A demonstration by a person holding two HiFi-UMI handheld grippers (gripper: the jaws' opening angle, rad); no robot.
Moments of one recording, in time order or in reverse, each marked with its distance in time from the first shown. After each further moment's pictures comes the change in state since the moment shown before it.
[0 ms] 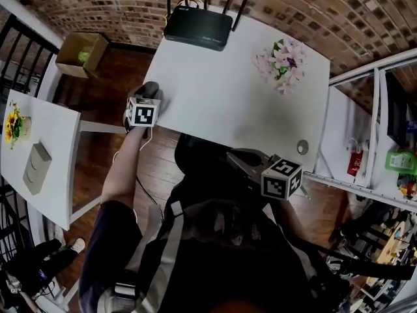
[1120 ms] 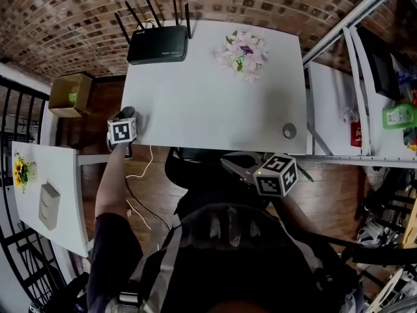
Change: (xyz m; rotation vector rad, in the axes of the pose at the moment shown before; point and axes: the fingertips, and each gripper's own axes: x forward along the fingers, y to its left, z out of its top) left arm 0.003 0.001 -0.001 0.007 0.106 0.019; right arm -0.055 -0.020 -0.024 0.015 -0.045 -0.027
